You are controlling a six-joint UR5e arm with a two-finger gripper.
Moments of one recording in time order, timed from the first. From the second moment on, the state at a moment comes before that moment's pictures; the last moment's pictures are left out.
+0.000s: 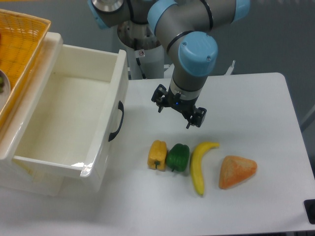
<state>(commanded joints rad) 2.51 -1.80 -1.52 -1.47 1.47 1.01</state>
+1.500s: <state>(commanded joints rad) 2.50 -1.89 -1.60 -1.30 1.39 0.92</state>
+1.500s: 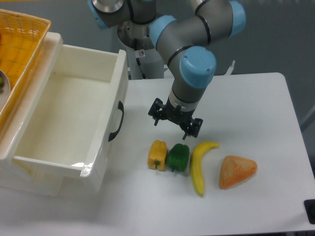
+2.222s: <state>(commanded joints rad) 2.51 -2.01 -1.59 -1.21 1.46 0.92</state>
